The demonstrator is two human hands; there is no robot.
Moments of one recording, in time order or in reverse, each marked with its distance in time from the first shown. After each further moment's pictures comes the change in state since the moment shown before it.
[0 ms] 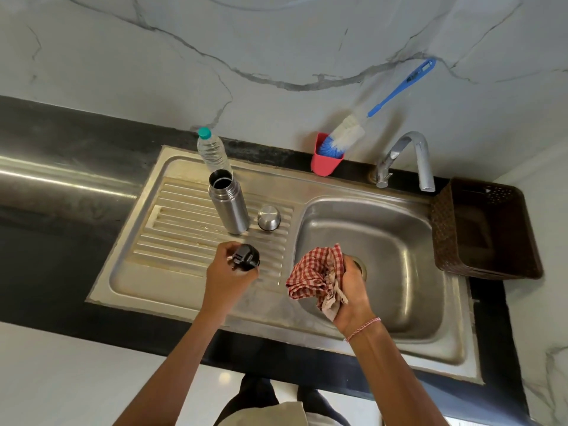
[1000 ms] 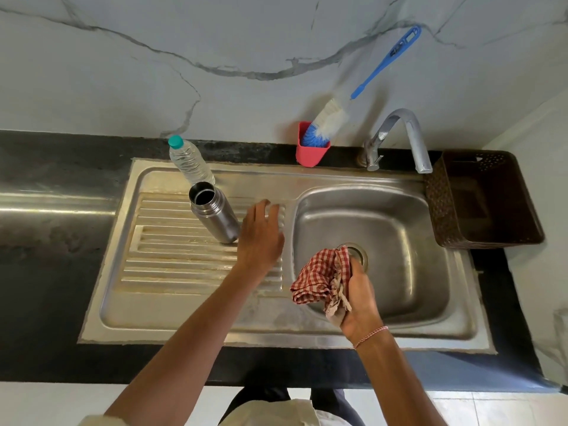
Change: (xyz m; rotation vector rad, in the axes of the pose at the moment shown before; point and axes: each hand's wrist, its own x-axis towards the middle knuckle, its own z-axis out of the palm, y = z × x) left_hand 0.100 0.030 0.075 0.908 -0.101 0.664; right_hand 0.011 0.009 -0.002 0.094 0.172 -0.080
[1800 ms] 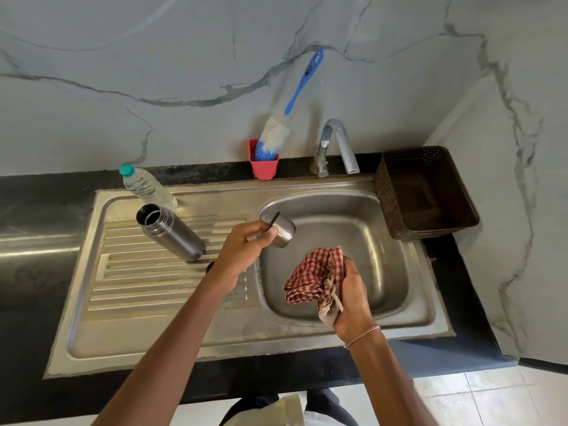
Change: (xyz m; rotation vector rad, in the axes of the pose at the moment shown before) left_hand -0.007 0.088 -0.067 -0.942 -0.328 -0.370; right_hand -0.022 -0.046 -0.058 0.112 0.011 -0.055
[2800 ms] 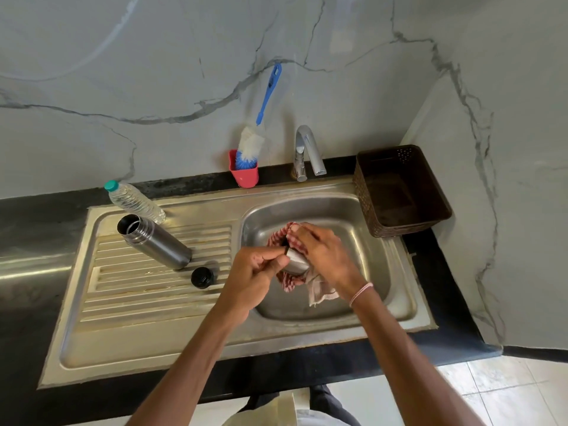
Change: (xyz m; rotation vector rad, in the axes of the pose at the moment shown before) left_hand -0.078 0.036 0.062 -0.033 -0.100 0.350; right_hand -0.019 -0.070 0.004 -0.985 -0.305 -0.699
